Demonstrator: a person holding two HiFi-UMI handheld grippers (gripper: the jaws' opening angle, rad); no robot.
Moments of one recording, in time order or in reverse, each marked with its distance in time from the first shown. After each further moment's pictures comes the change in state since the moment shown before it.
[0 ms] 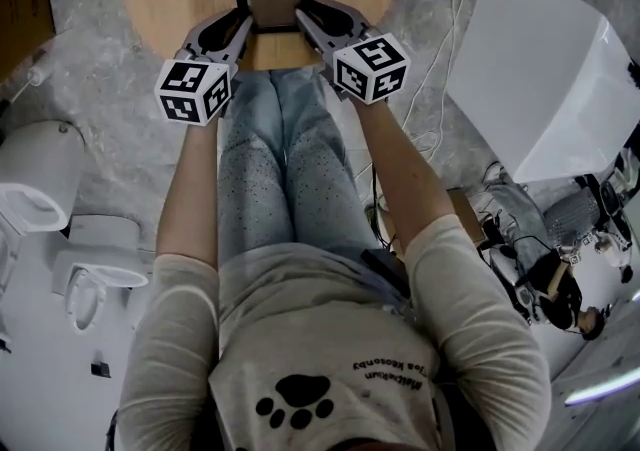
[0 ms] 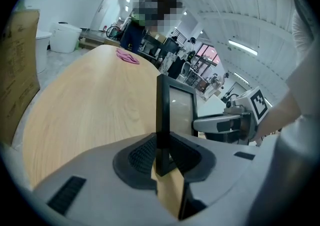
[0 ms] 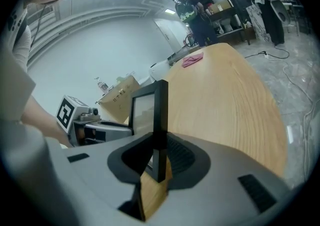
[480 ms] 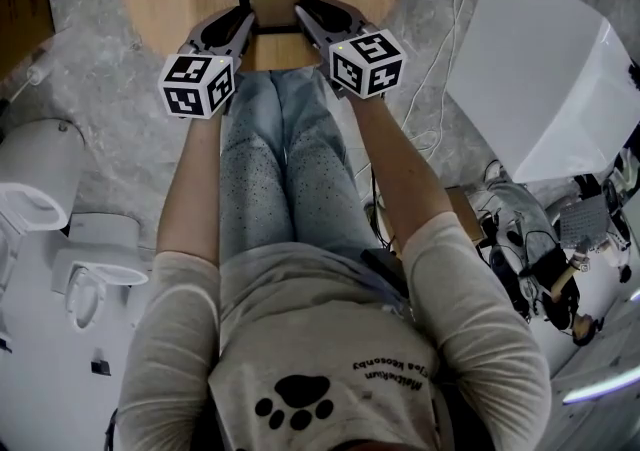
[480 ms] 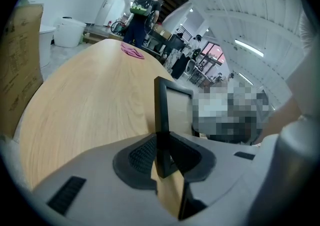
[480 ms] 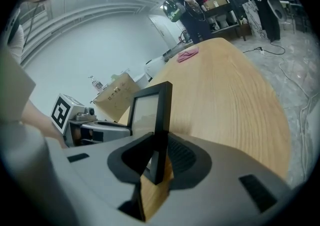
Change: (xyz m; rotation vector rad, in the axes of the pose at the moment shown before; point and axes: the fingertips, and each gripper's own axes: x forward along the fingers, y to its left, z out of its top) left arm 0.010 0.008 -0.008 -0.052 0.041 0.024; right arm 0.011 -0.009 -0.008 0.038 0.041 -0.040
